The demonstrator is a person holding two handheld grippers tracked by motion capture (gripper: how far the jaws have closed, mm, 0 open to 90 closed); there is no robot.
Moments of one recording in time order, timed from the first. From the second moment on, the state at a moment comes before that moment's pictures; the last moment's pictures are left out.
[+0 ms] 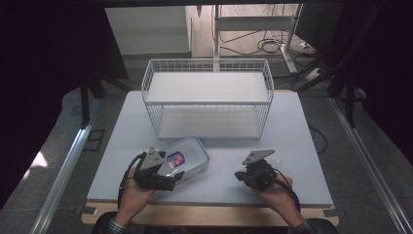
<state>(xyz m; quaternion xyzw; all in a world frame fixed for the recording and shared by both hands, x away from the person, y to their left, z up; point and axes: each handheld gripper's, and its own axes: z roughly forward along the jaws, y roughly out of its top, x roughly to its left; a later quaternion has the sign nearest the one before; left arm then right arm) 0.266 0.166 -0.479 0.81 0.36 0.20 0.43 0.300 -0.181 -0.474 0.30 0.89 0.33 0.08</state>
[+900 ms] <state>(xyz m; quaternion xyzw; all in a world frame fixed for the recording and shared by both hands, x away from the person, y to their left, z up) 0.266 0.169 -0.479 0.81 0.36 0.19 0.42 0.324 -0.262 -0.471 0.41 0.84 0.33 0.13</state>
